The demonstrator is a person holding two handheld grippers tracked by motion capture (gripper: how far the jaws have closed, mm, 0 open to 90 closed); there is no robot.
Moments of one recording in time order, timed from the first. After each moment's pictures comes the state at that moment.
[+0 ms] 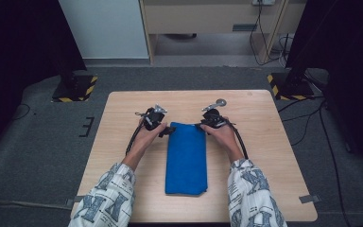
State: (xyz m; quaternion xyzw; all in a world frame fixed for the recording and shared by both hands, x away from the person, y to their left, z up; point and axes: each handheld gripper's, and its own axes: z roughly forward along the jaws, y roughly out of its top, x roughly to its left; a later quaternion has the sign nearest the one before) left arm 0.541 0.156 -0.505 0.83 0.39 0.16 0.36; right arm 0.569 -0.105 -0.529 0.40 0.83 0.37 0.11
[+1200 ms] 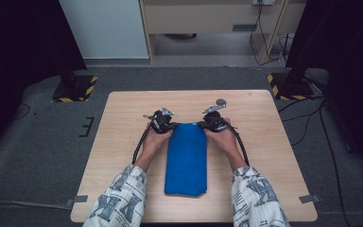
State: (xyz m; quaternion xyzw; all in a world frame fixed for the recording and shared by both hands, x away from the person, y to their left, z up) left arm 0.535 0.130 -0.513 0.82 0.40 0.16 0.37; right arm 0.539 -0.105 -0.508 0.39 0.82 0.38 0.15
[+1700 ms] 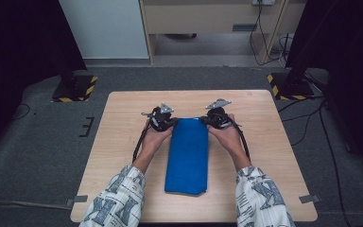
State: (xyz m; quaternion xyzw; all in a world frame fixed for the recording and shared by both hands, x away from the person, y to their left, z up) left arm 0.524 0.129 -0.483 0.81 0.38 0.18 0.40; right arm 0.533 -0.114 -0.476 0.38 0.82 0.40 0.17
